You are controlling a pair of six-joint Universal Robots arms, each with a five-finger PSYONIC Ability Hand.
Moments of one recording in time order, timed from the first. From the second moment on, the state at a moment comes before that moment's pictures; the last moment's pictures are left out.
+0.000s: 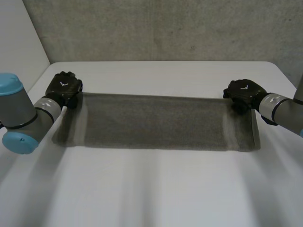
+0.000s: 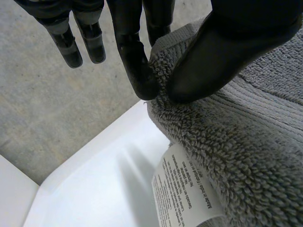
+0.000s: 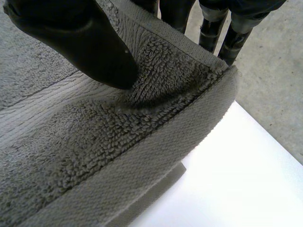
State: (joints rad) left arm 4.59 -2.29 -1.27 3.43 -1.30 3.54; right arm 1.65 -0.76 0.97 0.20 1.07 2.53; left_hand 1.30 1.35 0.23 0.24 1.16; right_hand 1.34 1.32 0.23 0.25 1.18
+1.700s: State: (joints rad) left arm 4.66 -1.89 -1.71 3.42 -1.30 3.47; right arm 1.60 -1.20 1.69 -0.05 1.11 2.57; left_hand 0.27 0.26 0.23 0.24 0.07; right_hand 0.40 0.40 0.23 0.25 0.26
